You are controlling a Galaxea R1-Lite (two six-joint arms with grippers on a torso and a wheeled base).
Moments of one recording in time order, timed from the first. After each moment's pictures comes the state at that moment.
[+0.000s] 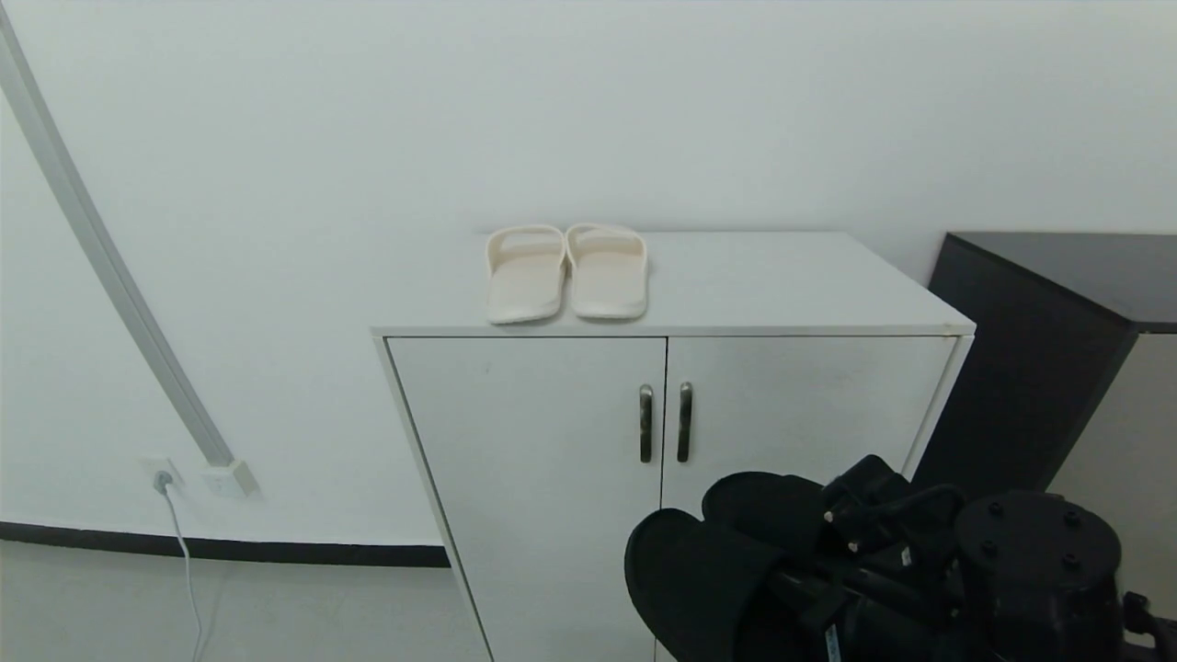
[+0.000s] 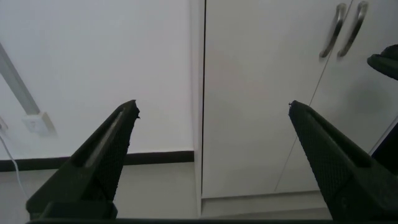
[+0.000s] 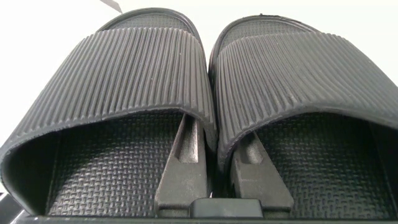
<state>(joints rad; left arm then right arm) 0.00 0.00 0.00 0.00 -0.05 0.00 0.89 1.62 -0.38 -0.85 -0.21 0.14</state>
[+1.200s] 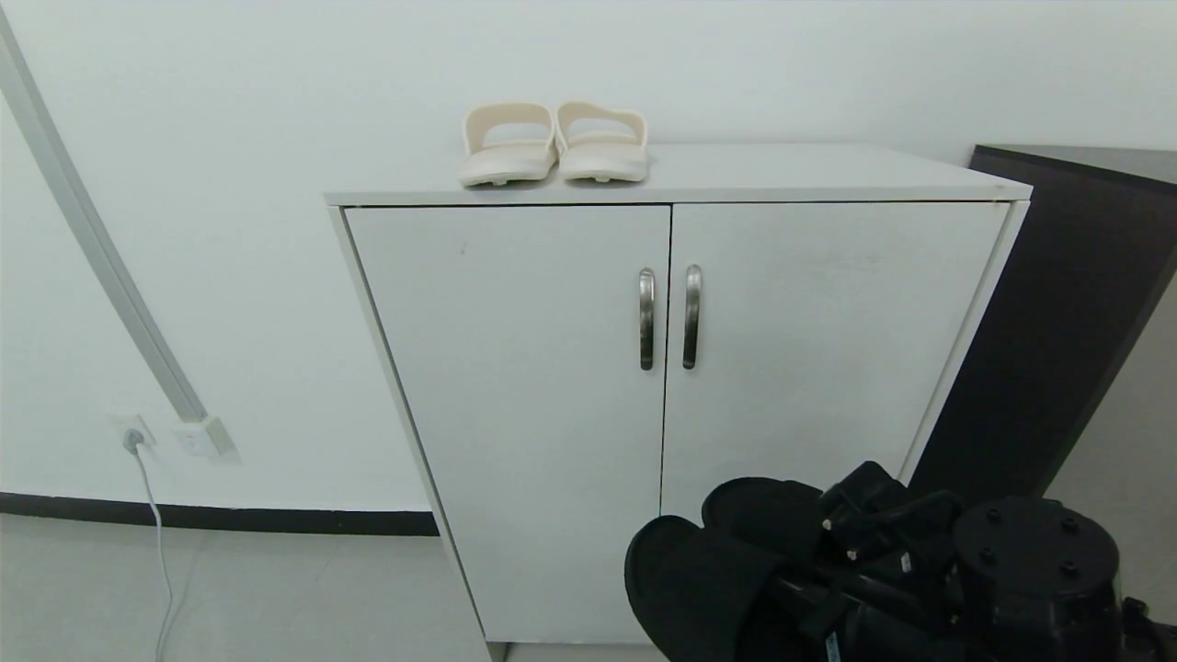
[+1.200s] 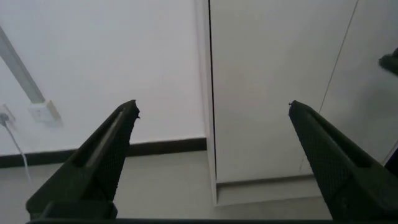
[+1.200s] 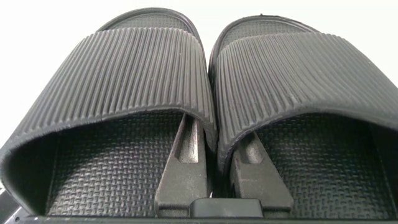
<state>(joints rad) 0.00 0.03 -0.05 0.00 -0.05 0.07 0.89 1.62 -0.37 -0.85 -0.21 0.14</state>
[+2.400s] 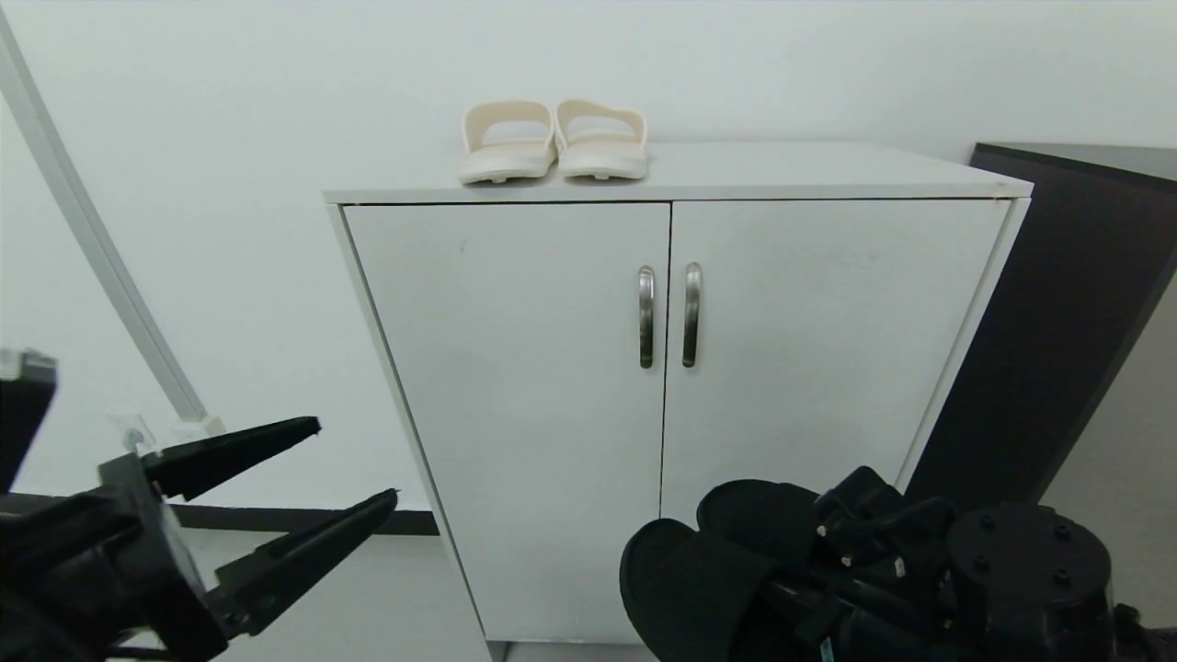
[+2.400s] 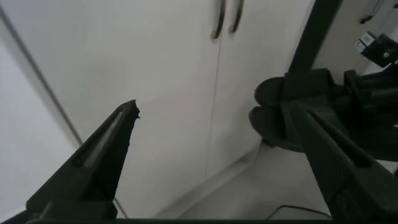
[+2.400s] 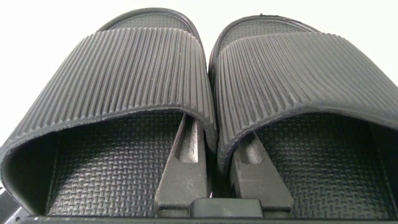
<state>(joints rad) -0.27 1.05 -0.35 -0.60 -0.40 -0.01 0.90 1.64 -0.36 -0.89 -0.21 0.14</state>
